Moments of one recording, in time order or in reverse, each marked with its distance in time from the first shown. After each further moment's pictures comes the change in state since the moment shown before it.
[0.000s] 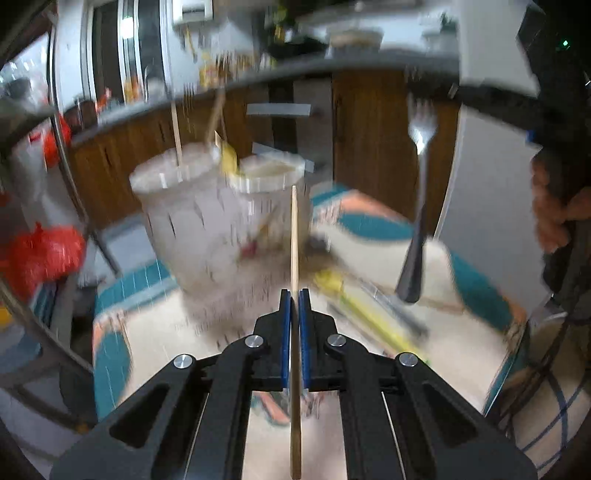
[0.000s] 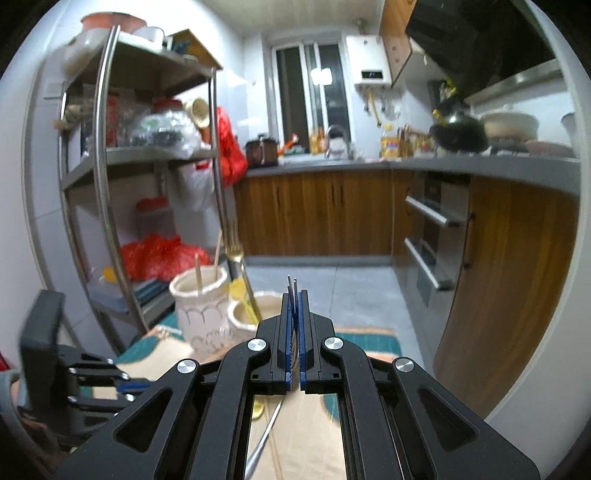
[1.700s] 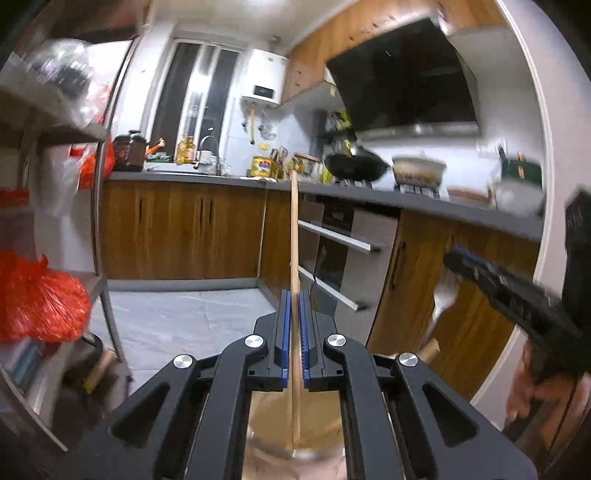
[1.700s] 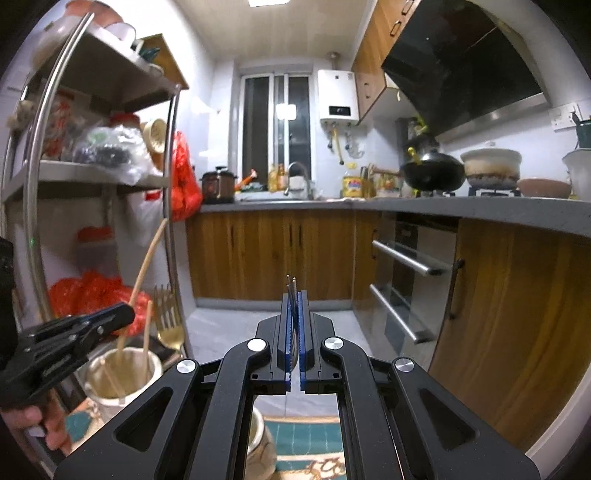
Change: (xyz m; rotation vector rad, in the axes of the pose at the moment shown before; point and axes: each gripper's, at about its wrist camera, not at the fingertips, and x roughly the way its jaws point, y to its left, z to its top) left arm 0.055 0.112 0.090 -0.210 -0.389 0.070; right arm 0.110 0.016 0.036 -0.031 -0.147 -0.198
